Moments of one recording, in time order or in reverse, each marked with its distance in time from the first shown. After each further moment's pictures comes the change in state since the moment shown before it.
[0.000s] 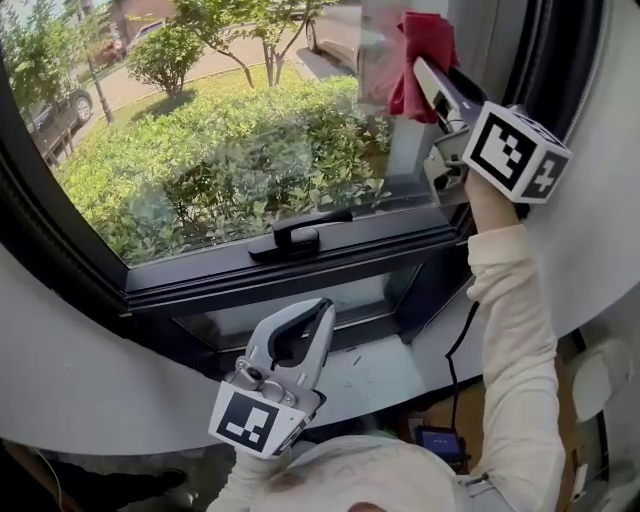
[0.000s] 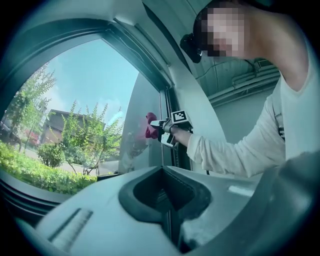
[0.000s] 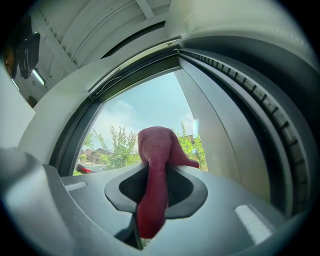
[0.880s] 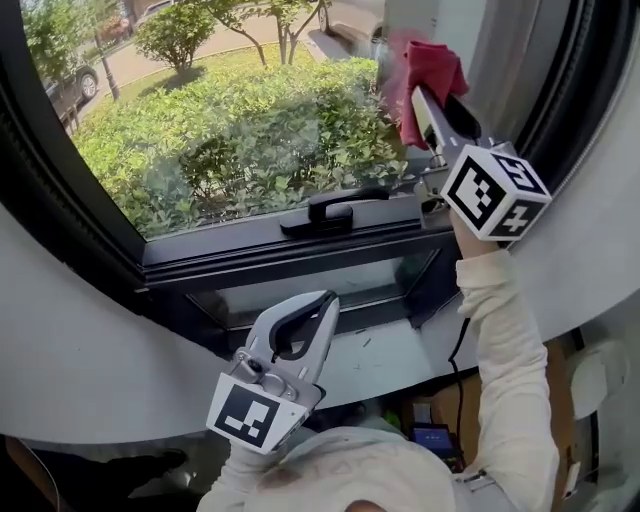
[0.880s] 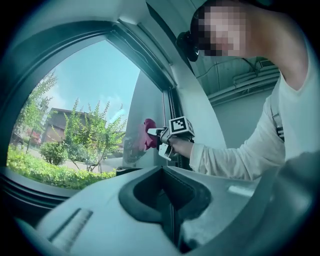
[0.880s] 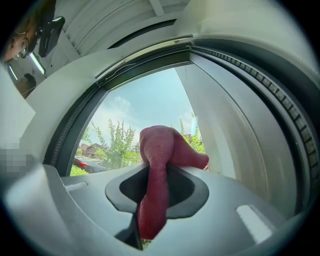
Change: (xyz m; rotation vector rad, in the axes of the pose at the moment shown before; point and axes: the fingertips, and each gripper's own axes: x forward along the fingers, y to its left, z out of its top) left arm -0.044 0.022 0.000 -0.008 0.031 0.005; right arm -0.003 0.056 -0.070 -0.036 0.026 -0.048
